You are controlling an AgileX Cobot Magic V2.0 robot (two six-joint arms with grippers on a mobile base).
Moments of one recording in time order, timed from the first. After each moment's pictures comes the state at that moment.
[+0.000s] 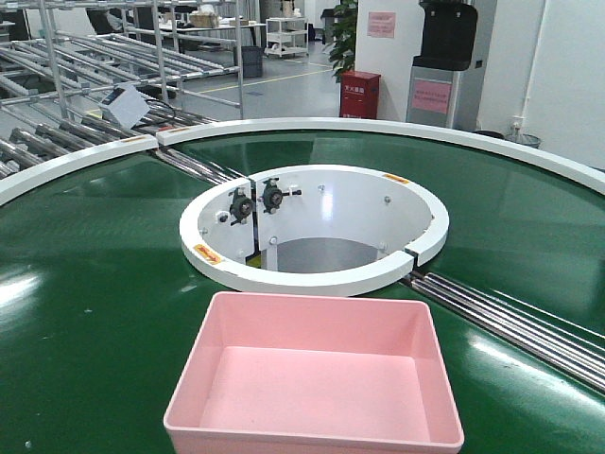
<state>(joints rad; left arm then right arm) -0.03 -0.01 0.03 0.08 0.07 -0.10 0.04 -0.01 0.03 -0.01 -0.03 -0.06</state>
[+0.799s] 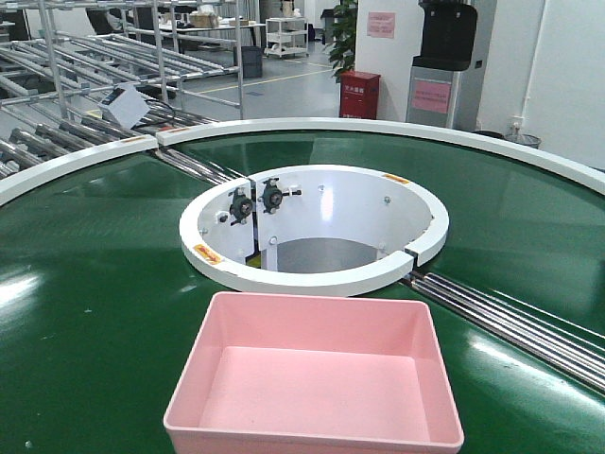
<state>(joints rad) -0.03 0.09 -0.35 0.08 0.33 -0.12 0.04 0.11 -0.40 -0.03 0.35 -0.08</state>
